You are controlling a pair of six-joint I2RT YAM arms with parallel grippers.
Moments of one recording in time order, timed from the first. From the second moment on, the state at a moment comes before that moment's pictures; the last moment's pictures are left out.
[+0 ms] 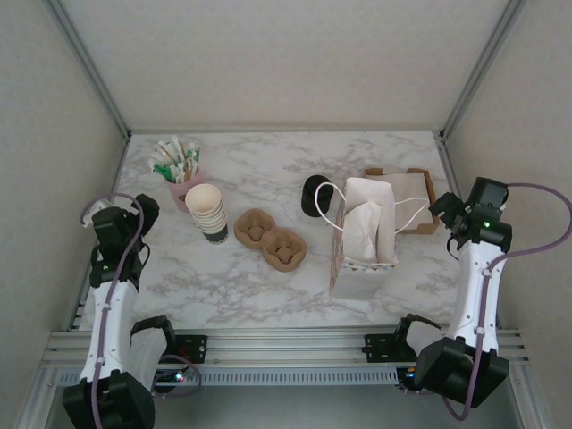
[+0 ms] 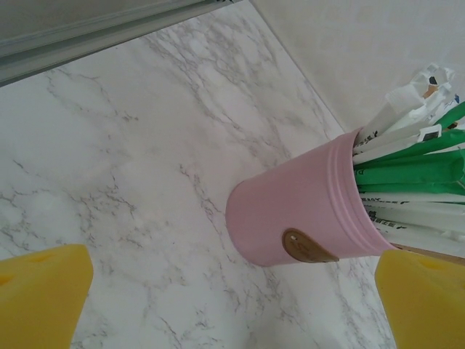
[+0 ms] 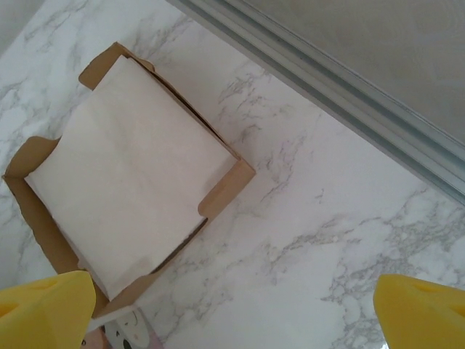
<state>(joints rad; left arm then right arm) 0.31 0.79 0.56 -0.26 -0.01 -0.75 -0.35 1.03 1.04 -0.89 0.04 0.48</state>
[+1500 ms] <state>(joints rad) 0.15 1.17 0.09 0.87 -0.12 -0.34 0.00 1.33 0.30 0.55 0.25 0.26</state>
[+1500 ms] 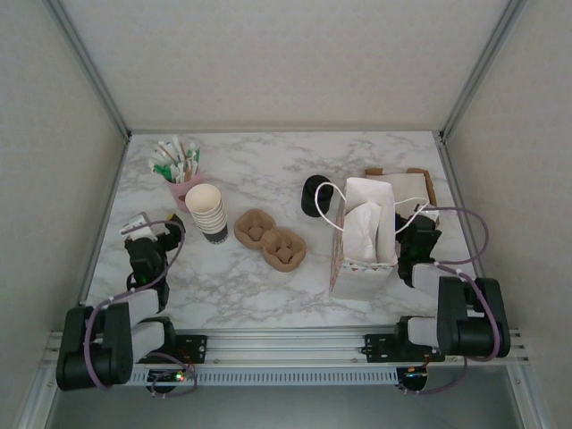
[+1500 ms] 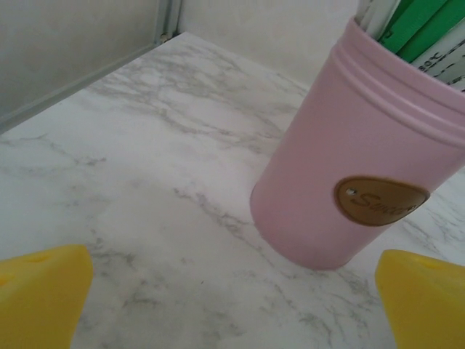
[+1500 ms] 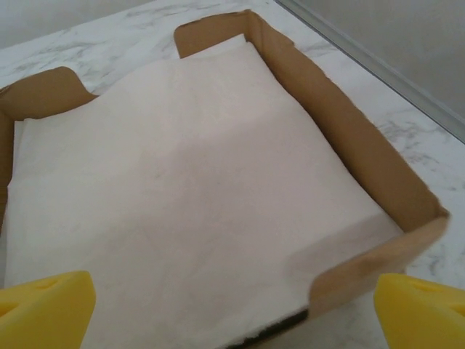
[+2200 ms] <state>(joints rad) 0.09 1.45 0.15 1.21 -0.12 -0.21 0.04 1.37 0.28 0.72 0.21 0.16</state>
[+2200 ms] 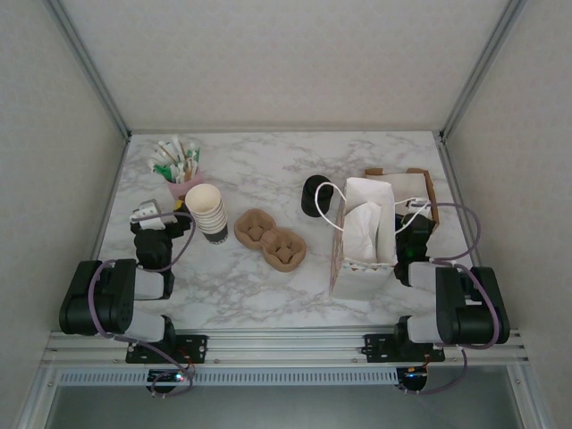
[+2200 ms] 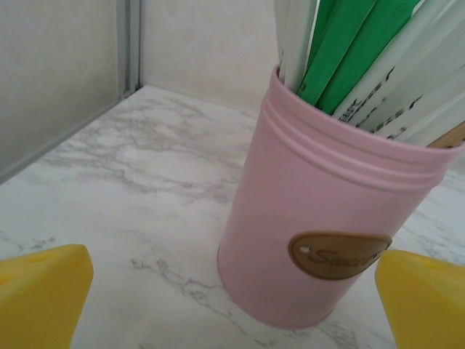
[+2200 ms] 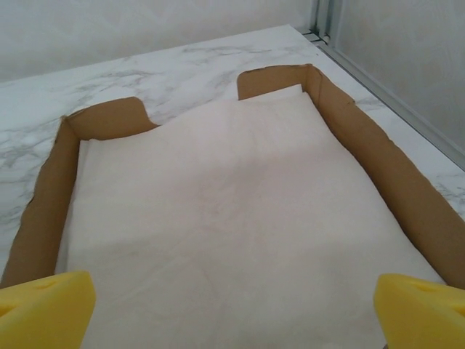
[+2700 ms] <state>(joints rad) 0.08 1.50 0.14 1.29 -0.10 -0.18 0.06 1.36 0.25 0.80 0.15 0.10</state>
